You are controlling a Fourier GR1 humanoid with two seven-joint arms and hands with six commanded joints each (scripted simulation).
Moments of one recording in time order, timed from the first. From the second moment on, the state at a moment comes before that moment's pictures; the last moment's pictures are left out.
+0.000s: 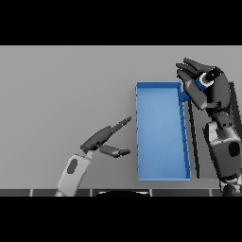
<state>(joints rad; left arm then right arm) -0.17 -0.02 -0.34 -1.61 -0.20 -0.45 0.08 -0.66 -0.54 0.00 -1.95 -0.33 -0.29 0.61</state>
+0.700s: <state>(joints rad) -0.15 -0.02 -0.36 -1.62 -0.20 -0.44 0.10 0.04 -0.58 0.12 -2.10 -0.37 -0.59 0.61</state>
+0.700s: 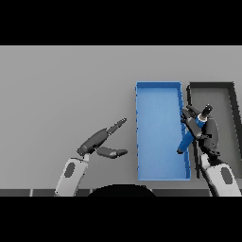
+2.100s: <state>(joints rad) -0.12 -0.02 -0.38 -1.66 -0.20 -0.44 0.13 -0.39 -1.15 1.03 -1.90 -0.86 -0.96 0.61</state>
